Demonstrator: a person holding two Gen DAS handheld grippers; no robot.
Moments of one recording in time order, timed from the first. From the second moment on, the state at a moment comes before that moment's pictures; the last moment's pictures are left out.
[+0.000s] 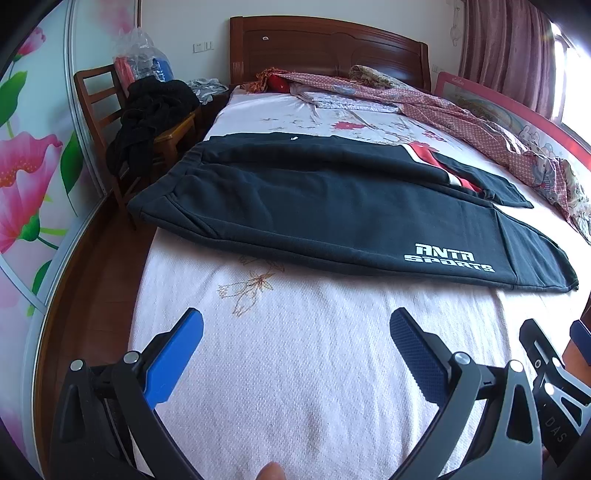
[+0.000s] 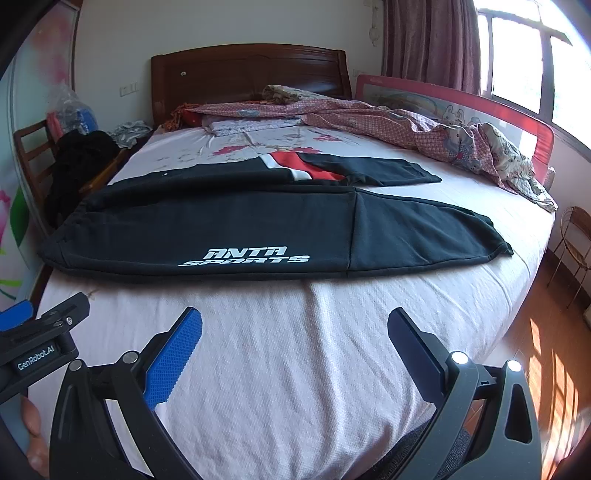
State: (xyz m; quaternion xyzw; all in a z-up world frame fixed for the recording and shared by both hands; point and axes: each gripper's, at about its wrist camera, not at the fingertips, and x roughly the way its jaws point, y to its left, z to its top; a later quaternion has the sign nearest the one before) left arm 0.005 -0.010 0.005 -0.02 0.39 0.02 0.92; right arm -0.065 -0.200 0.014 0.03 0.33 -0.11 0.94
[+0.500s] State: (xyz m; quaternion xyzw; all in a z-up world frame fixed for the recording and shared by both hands) left arm 0.006 -0.010 0.004 -0.02 0.40 0.02 0.92; right arm -0.065 -0.200 0.013 0.03 0.33 -0.11 0.94
